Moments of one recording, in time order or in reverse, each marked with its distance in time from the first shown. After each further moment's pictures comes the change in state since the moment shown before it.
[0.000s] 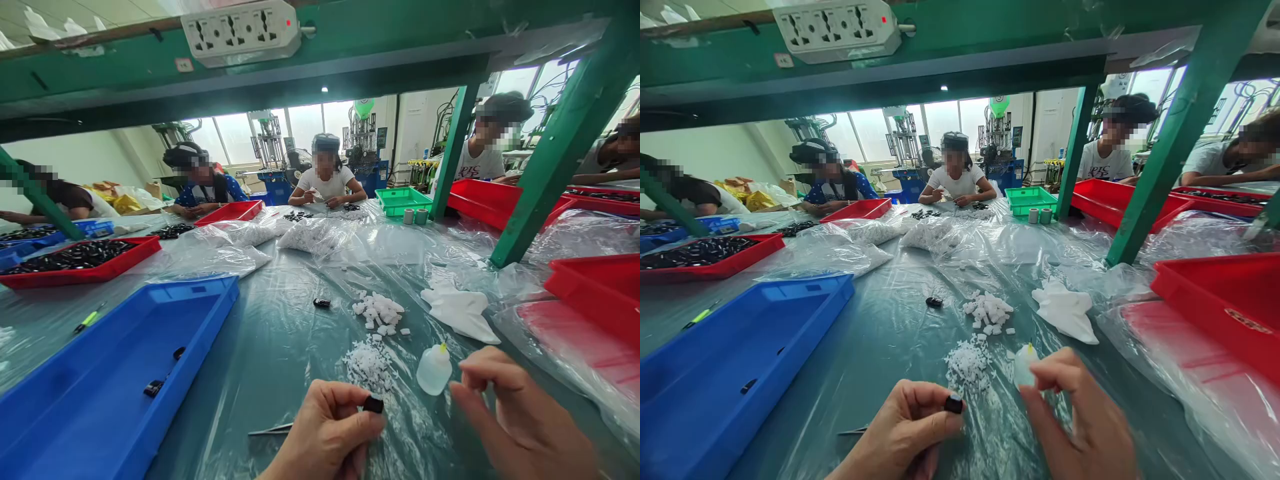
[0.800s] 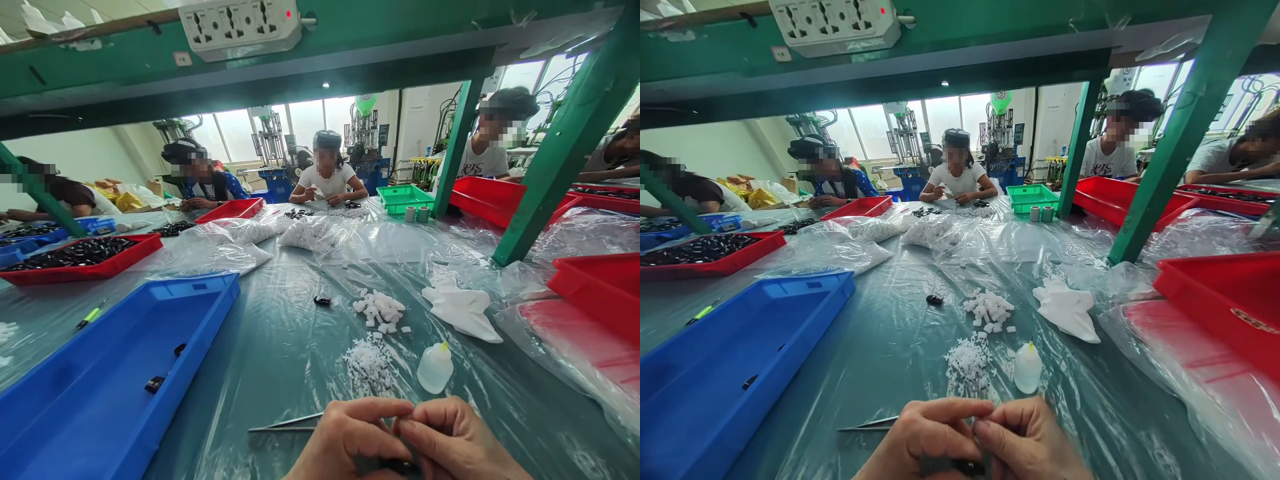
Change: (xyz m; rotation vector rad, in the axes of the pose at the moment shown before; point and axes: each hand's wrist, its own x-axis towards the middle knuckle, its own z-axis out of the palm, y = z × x) left_hand -0.006 0.000 0.002 0.474 -0.237 0.513; right_hand -0.029 0.007 0.036 0.704 -0.649 1.004
